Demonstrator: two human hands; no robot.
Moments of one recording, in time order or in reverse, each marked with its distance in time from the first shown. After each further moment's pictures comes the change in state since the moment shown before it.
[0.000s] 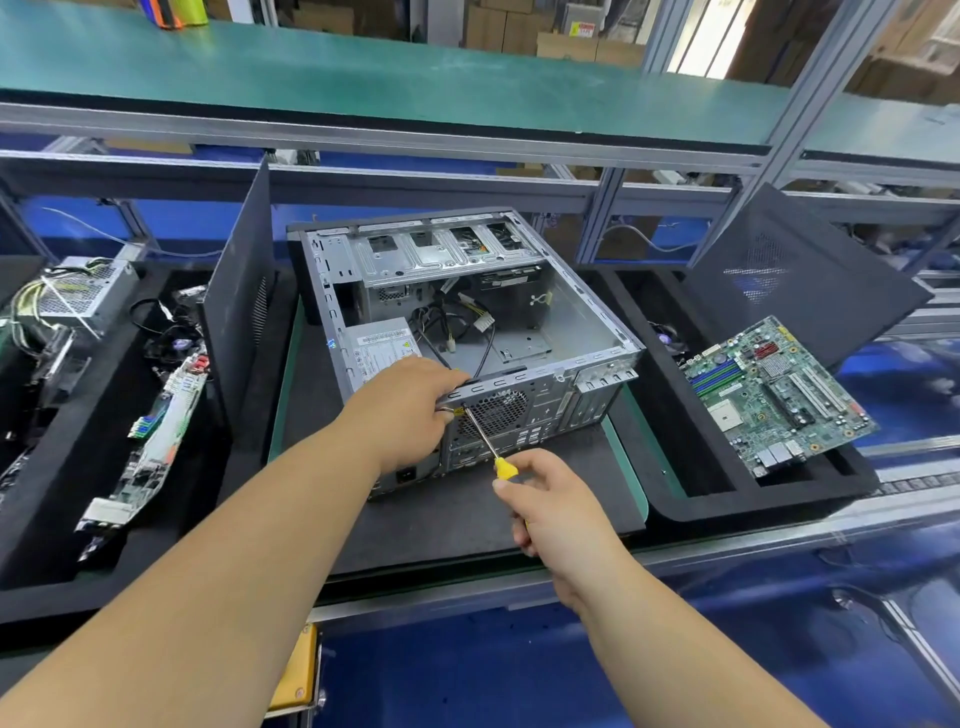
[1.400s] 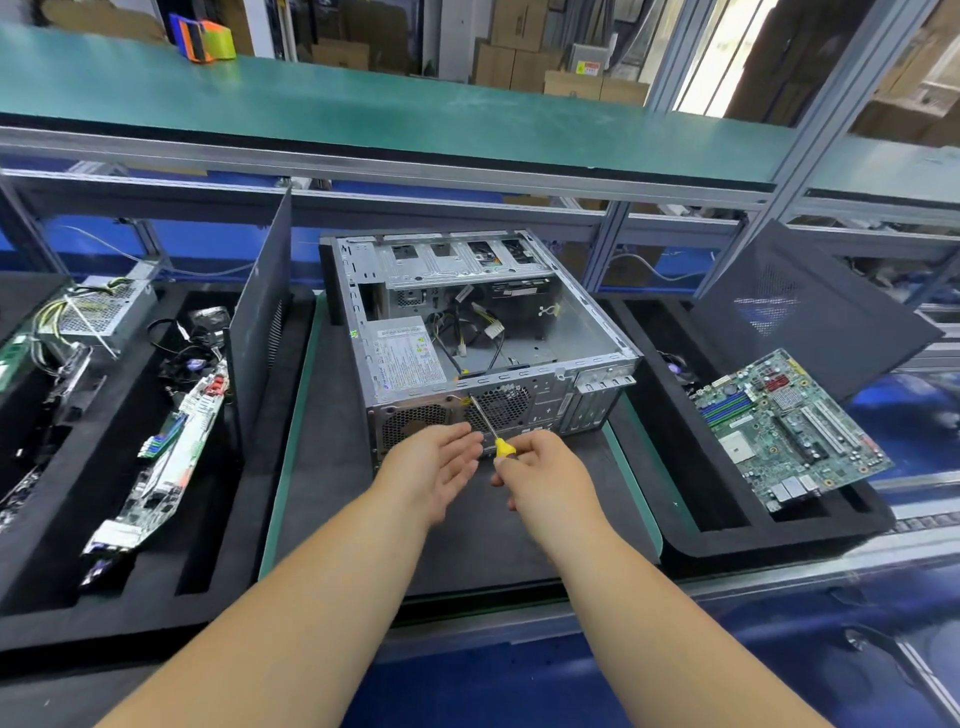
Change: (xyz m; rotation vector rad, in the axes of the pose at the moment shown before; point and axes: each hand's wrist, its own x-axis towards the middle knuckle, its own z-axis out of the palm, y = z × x) left_hand -0.002 0.021 0.038 -1.829 0.157 -0.874; right_hand 0.041 -0.033 0.021 -0.231 0.129 -0.118
